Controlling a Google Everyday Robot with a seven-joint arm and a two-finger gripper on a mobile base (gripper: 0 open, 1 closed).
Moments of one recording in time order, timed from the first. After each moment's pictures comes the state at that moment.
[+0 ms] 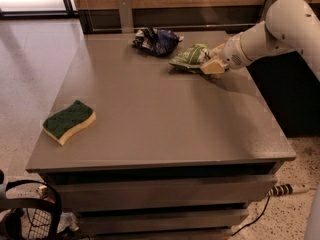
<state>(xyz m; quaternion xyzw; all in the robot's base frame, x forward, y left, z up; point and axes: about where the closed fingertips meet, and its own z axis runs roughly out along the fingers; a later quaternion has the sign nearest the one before) 0.716 -0.169 0.828 -0.49 0.78 0.14 0.36</state>
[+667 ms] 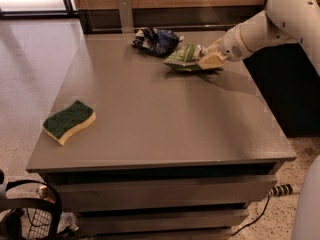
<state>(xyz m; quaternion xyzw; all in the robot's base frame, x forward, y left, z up) 0.714 -0.159 0.851 -0.51 0.77 0.16 0.36</state>
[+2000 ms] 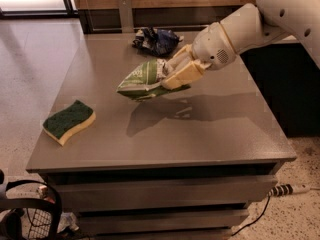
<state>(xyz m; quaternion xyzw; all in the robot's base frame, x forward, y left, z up) 0.562 -0.039 0.912 -0.64 0.62 0.32 0.33</state>
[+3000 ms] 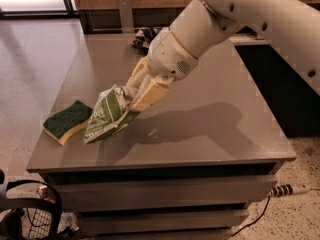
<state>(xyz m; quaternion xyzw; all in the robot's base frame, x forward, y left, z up) 0.492 0.045 0.913 -0.76 0.53 0.25 0.27</state>
